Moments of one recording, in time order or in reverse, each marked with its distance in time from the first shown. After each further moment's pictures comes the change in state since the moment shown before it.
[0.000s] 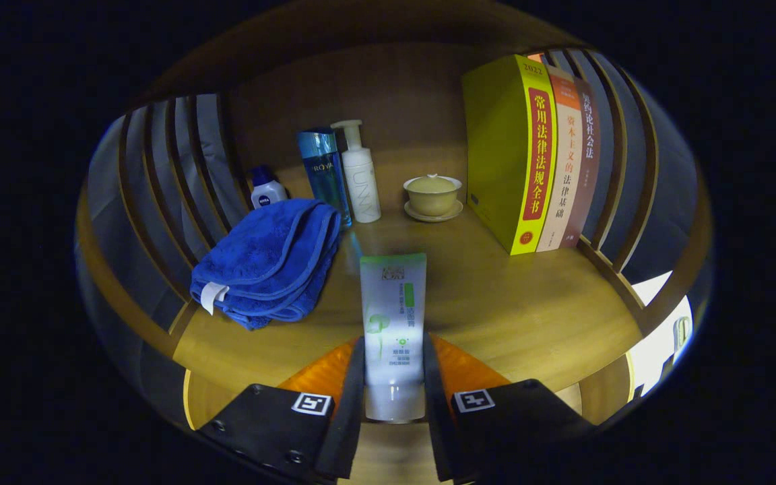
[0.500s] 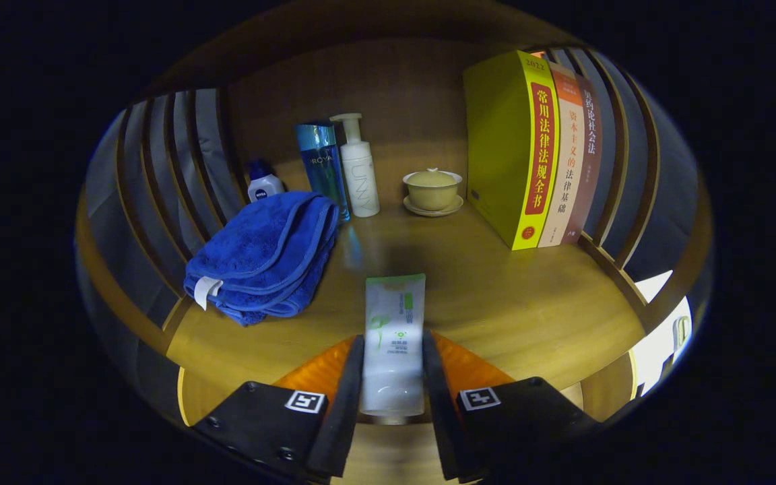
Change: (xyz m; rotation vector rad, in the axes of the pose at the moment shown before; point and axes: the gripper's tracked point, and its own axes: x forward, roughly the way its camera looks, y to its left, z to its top) arm 0.006 -0.001 -0.003 -0.006 -0.005 -0.014
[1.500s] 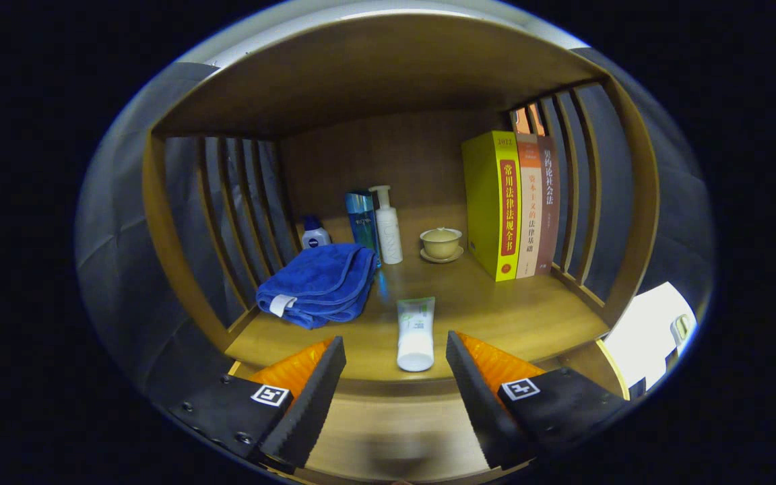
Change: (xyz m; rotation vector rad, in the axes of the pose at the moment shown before) arm -0.124 0.023 0.000 -0.020 -0.285 0.072
